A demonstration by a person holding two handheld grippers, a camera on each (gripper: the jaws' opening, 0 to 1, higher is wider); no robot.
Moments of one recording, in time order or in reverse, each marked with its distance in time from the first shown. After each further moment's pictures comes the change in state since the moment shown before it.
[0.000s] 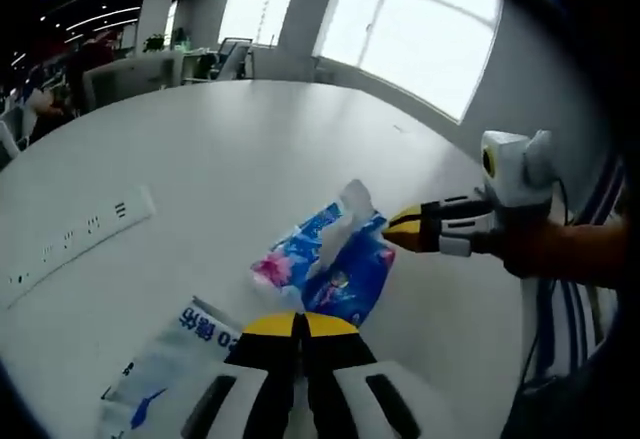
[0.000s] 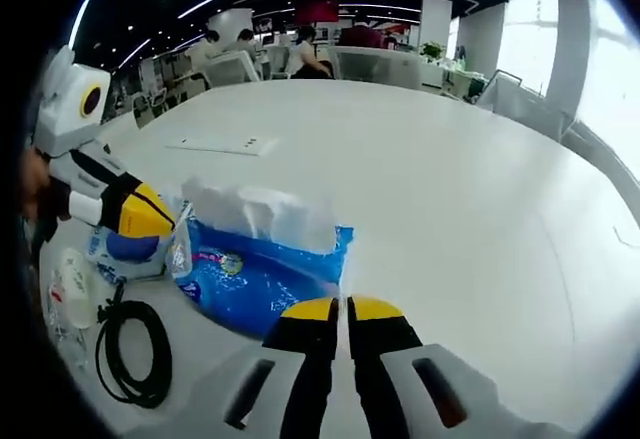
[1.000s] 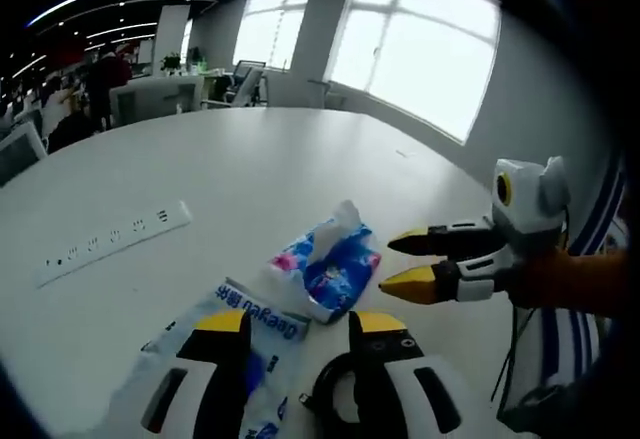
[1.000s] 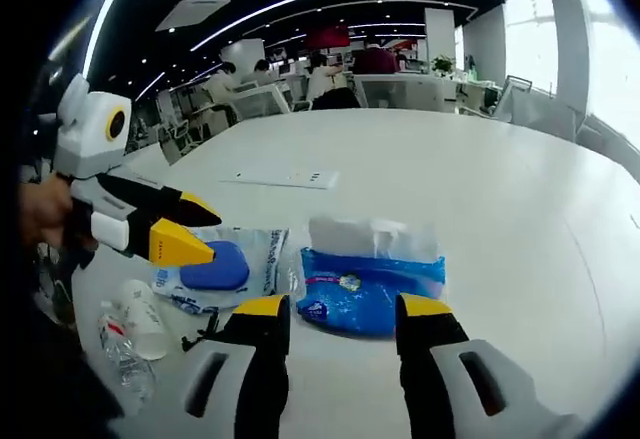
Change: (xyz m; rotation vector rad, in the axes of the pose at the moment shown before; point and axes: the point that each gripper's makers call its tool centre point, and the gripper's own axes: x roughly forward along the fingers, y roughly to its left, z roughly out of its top) left arm -0.083 0.007 -0.011 -0.050 -0.121 0.062; right arm -0.046 0.092 0.026 0.058 -0.115 0.151
